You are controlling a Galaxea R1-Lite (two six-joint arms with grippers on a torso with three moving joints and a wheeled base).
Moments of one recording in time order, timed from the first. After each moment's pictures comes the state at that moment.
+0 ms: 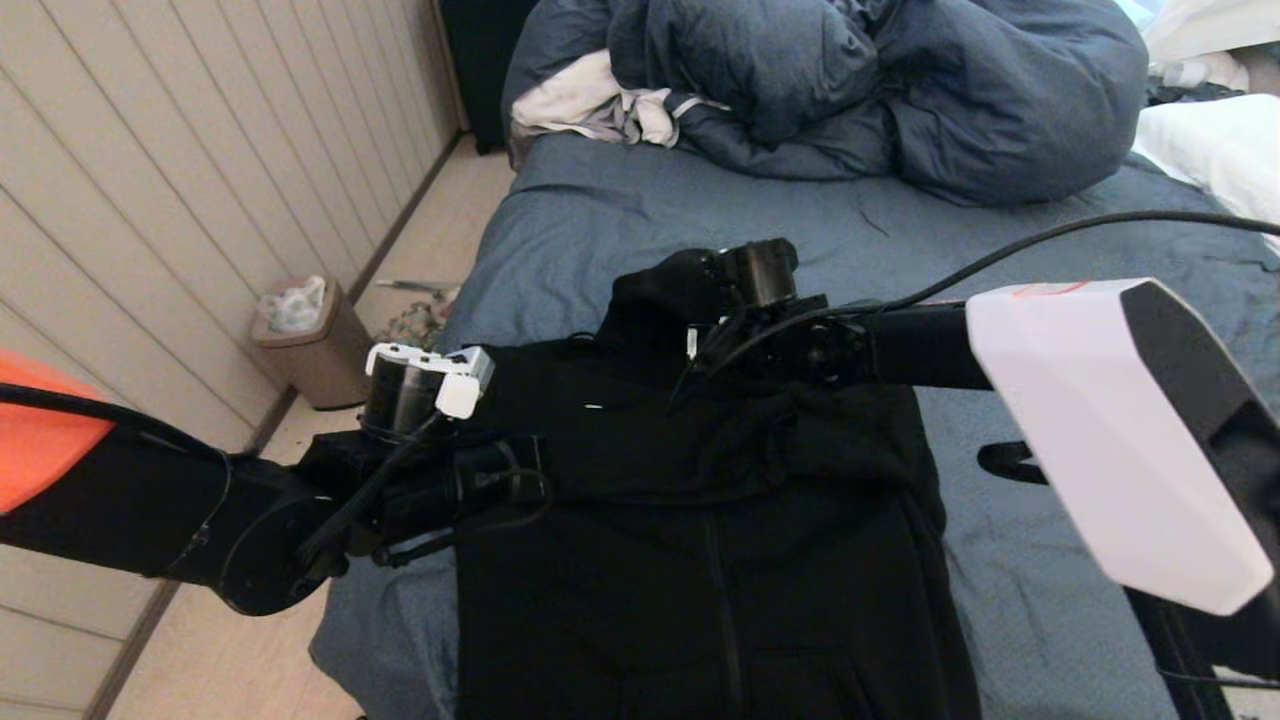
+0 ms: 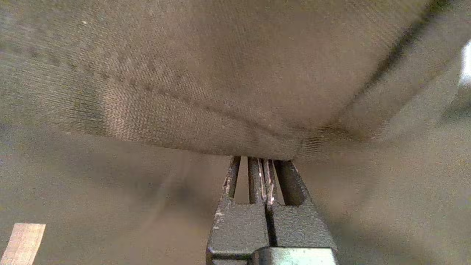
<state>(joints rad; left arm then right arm) -0.58 1.87 -0.86 -0.56 0.00 -0.46 0.47 2.34 -1.96 0.00 -0.28 0.22</state>
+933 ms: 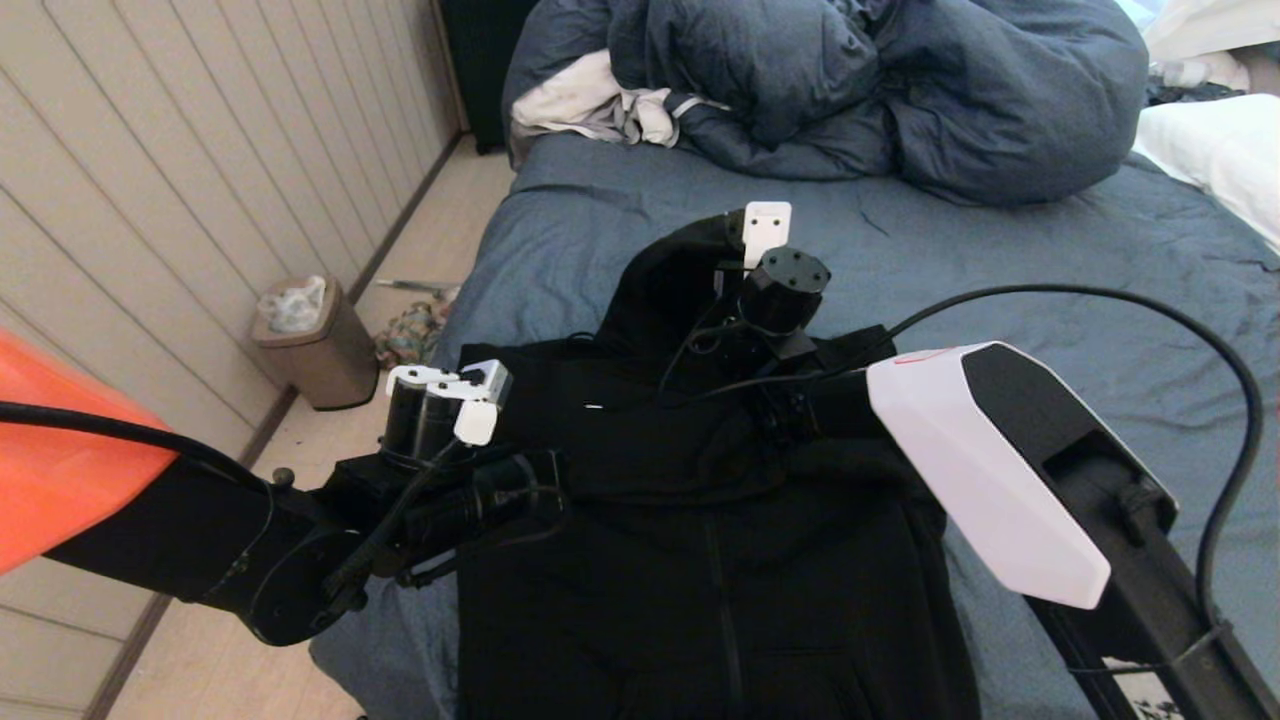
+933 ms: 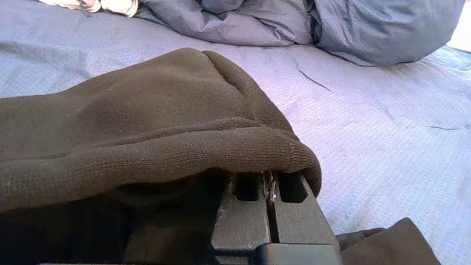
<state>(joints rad) -0.62 1.92 -0.81 -0.70 0.01 -0.46 0.46 2.52 -1.96 -1.05 -0.77 -0.34</state>
